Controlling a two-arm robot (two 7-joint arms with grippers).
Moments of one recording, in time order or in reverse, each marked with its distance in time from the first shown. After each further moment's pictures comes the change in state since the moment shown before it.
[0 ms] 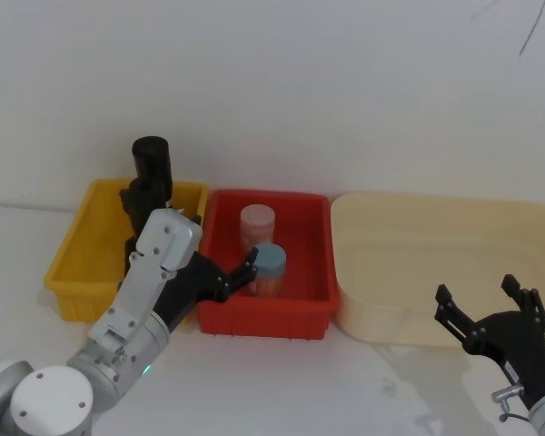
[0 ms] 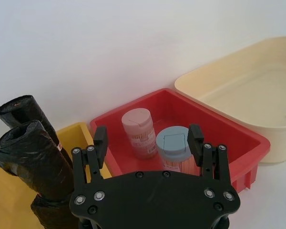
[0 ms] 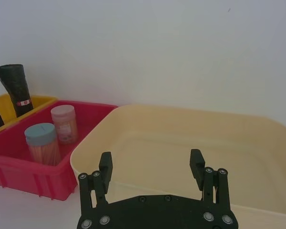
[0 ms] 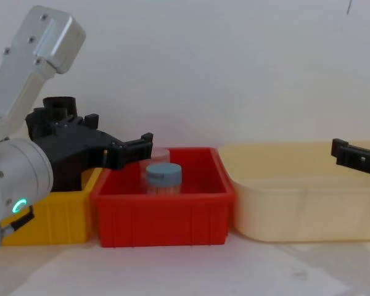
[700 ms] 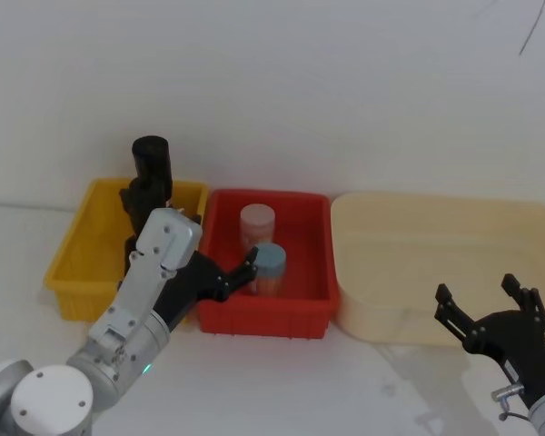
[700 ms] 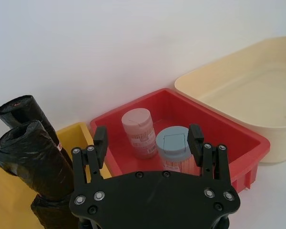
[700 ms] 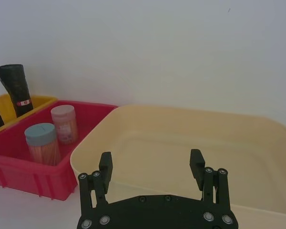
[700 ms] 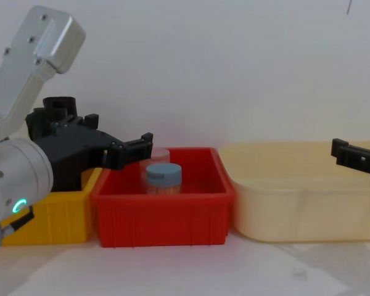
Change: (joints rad) left arm 0.000 0.000 0.000 0.000 0.000 0.000 0.000; right arm 0.000 0.000 0.000 0.000 0.000 0.000 0.000
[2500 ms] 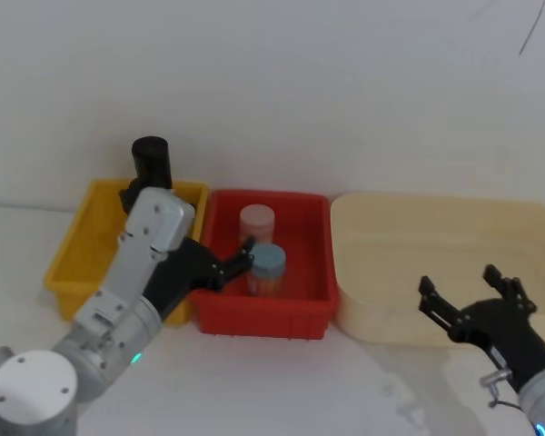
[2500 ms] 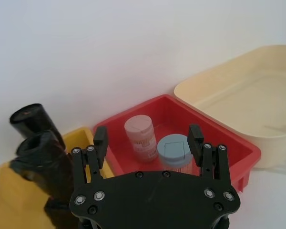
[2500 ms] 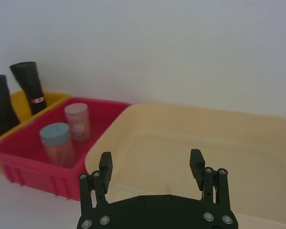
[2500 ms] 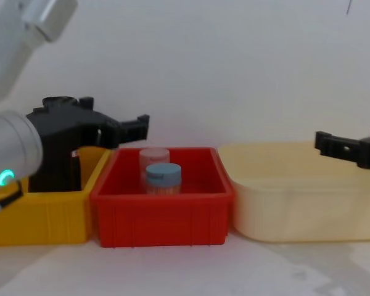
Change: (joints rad) left arm 0.019 0.026 -0.033 -0.102 -0.029 0.094 -0.011; right arm 0.037 -0.001 -0.012 -0.035 0.021 0.114 0.024
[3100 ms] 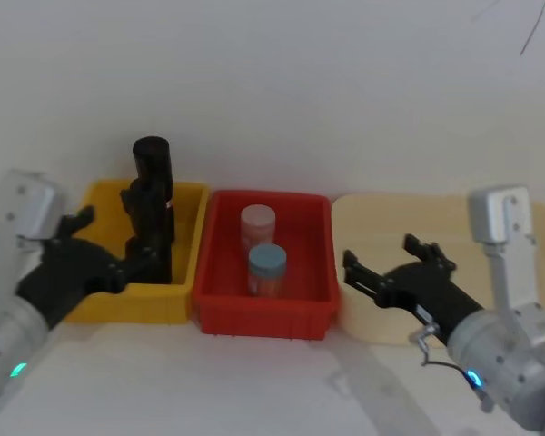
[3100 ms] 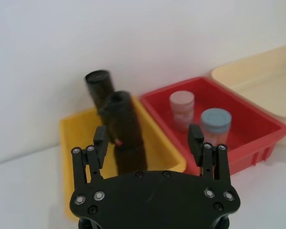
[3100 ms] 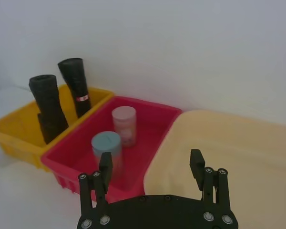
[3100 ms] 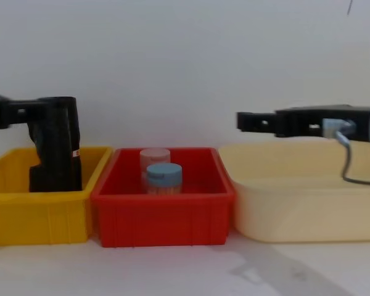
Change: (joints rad) left arm 0.238 0.122 -0.278 -0.258 -0.151 0.155 -0.010; right arm 0.182 -0.070 -0.121 0.008 -0.006 0.249 0.035
